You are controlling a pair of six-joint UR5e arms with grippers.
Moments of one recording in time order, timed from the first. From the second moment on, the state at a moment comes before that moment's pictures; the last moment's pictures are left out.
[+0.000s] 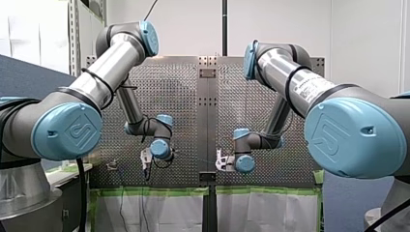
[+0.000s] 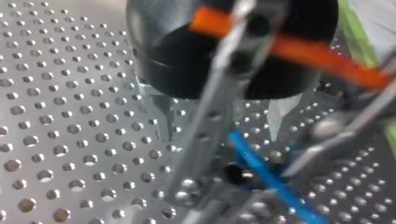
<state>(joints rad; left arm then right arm) -0.27 -2.37 -1.72 -2.48 -1.81 -1.81 2.12 -0.51 1.36 -0.64 1.64 1.59</state>
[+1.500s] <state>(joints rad) -0.29 -2.38 -1.68 -2.54 -1.91 -1.67 2.12 -0.50 1.36 -0.63 1.64 1.59</state>
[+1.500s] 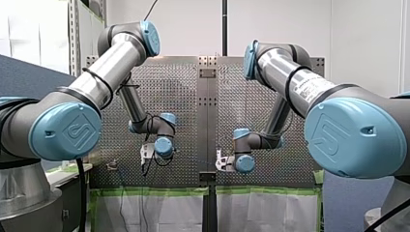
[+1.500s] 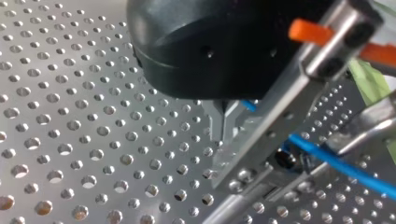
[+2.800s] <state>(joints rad) -0.42 -2.10 -1.69 -2.66 -1.98 -1.64 2.11 -0.75 1.37 -0.44 1.67 1.56</state>
